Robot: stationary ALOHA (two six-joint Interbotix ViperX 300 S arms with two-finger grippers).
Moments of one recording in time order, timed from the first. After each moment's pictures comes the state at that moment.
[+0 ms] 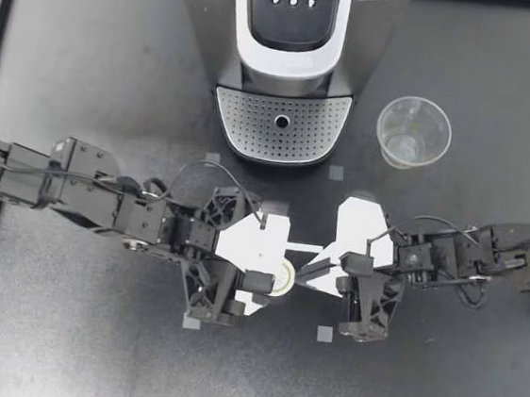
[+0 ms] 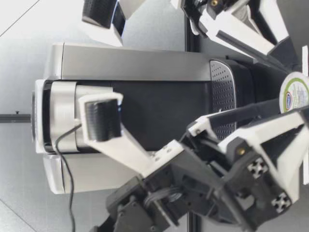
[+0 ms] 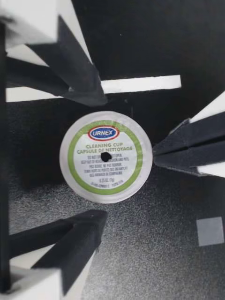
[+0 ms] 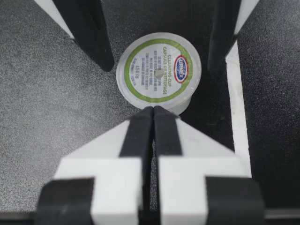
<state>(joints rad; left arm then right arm) -0.09 0.23 0.52 0.00 0.17 0.01 0.10 0.10 0.88 -0.06 -0.29 0.22</state>
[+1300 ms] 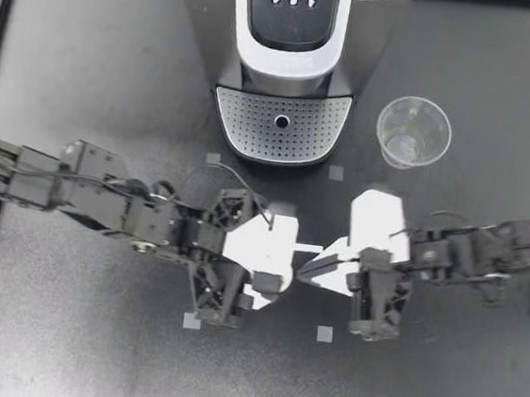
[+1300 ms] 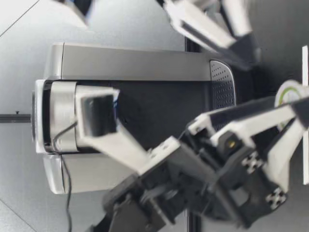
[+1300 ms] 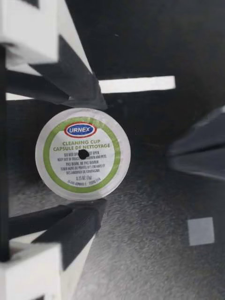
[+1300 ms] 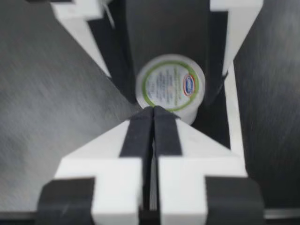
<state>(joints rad) -0.09 0.21 0.52 0.00 0.17 -0.01 0.09 -0.05 0.95 -0.05 -0.39 0.22</state>
